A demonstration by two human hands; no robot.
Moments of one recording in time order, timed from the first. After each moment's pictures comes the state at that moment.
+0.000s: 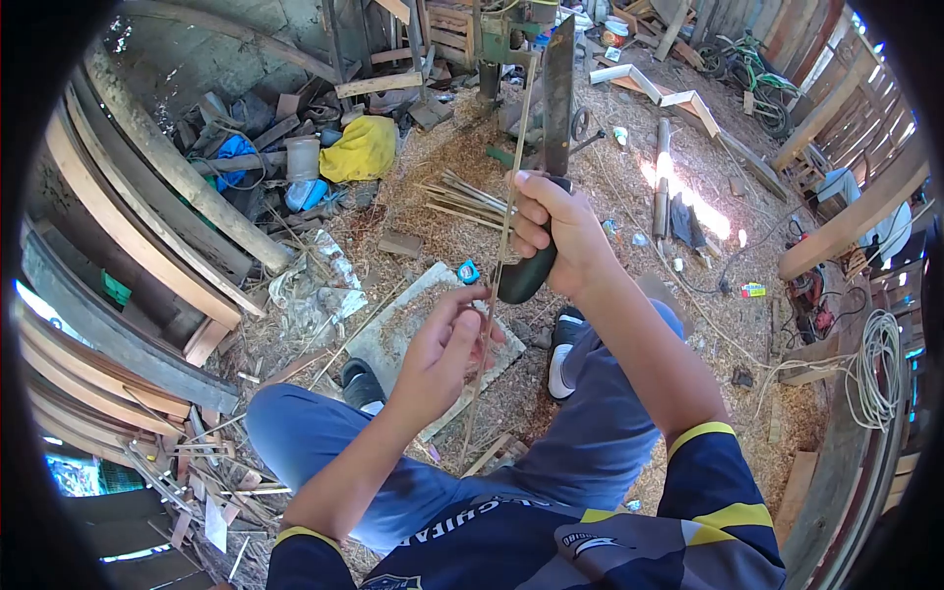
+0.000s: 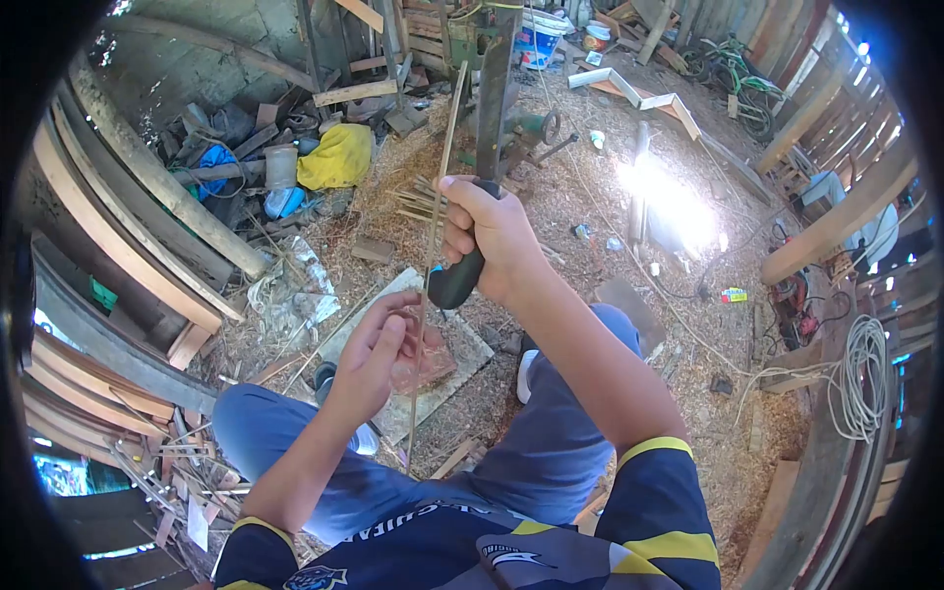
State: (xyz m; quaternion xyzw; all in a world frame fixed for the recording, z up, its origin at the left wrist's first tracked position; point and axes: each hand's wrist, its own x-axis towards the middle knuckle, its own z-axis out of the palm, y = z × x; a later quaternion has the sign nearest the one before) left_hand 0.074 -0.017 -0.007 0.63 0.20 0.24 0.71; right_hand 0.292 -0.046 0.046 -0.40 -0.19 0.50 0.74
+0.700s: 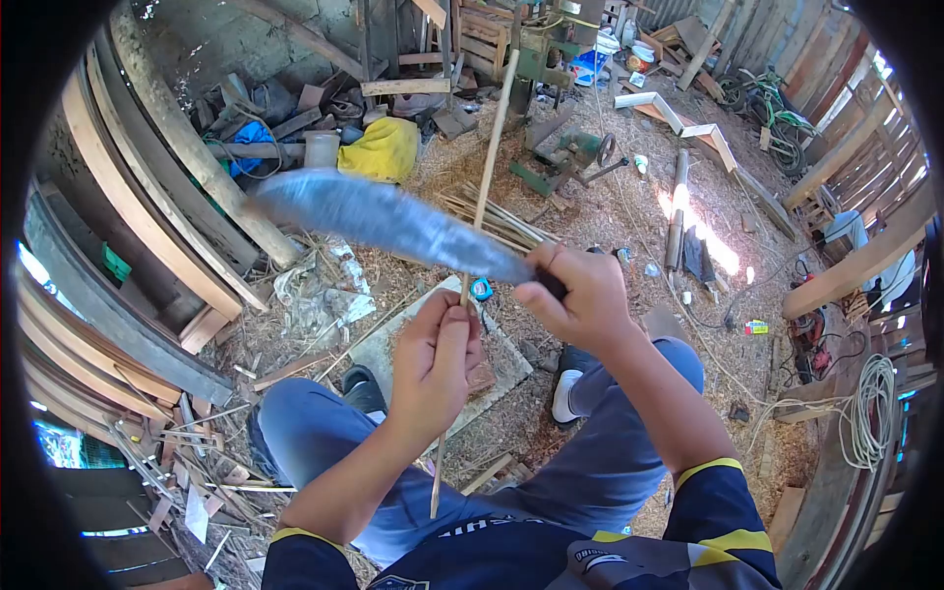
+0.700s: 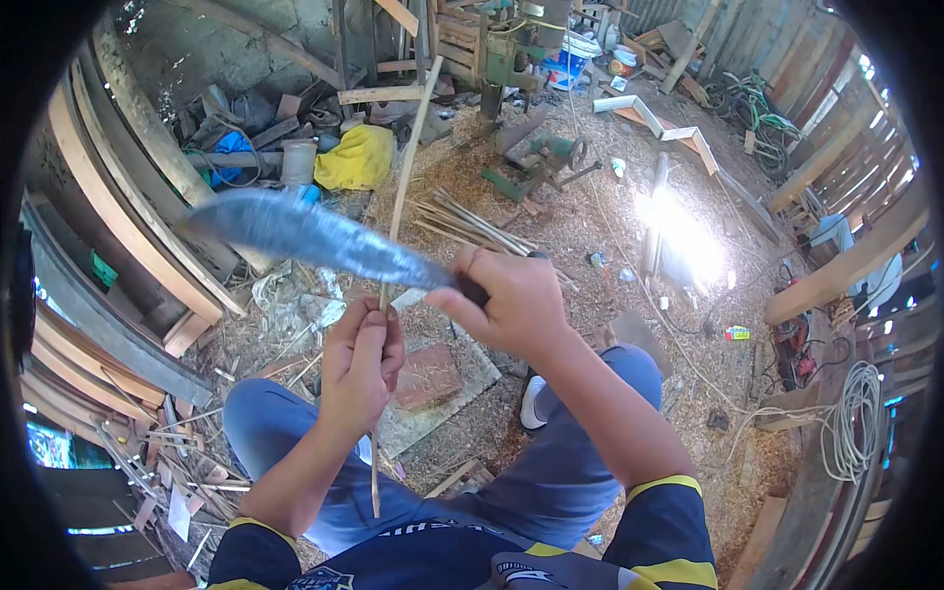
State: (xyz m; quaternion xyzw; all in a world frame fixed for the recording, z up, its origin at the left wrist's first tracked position) left_hand 0.070 0.007 0.029 0.55 0.25 0.36 0.72; right_hand 0.273 -0.053 0.036 -0.64 -0.65 -0.01 0.42
